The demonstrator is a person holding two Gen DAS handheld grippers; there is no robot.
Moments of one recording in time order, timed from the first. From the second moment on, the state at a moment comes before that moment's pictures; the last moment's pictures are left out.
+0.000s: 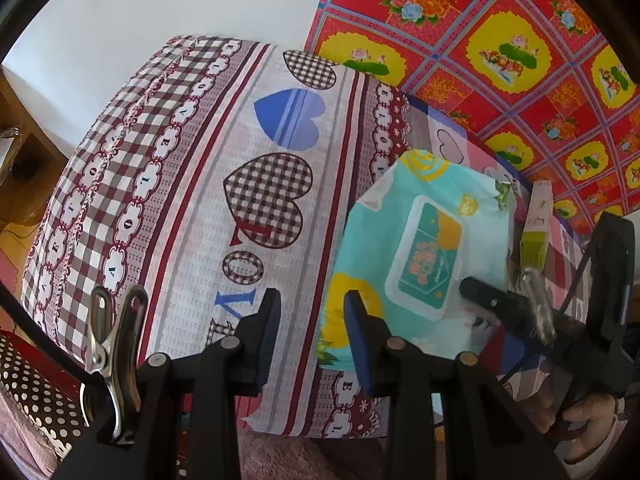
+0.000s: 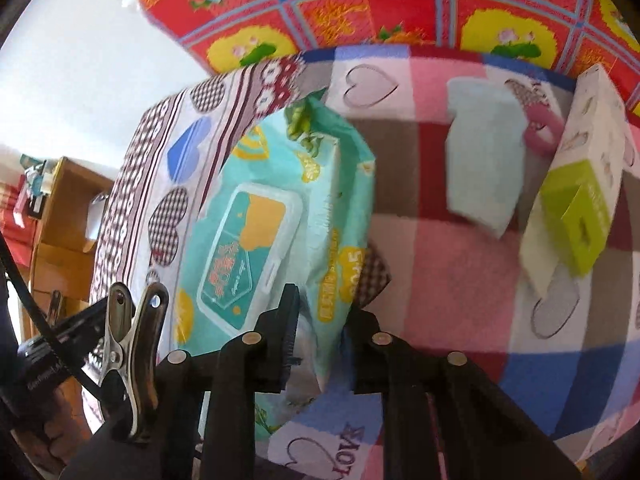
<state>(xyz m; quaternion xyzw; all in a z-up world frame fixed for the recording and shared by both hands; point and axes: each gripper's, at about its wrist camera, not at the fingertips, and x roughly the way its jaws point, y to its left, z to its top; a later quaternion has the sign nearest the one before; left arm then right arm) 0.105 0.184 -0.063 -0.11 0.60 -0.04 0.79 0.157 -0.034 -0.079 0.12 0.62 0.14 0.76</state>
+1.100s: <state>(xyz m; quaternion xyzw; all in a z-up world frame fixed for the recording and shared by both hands) 0.057 0.219 -0.078 -0.16 0.61 0.00 0.78 0.142 -0.013 -0.044 0.01 0.59 0.22 0.77</state>
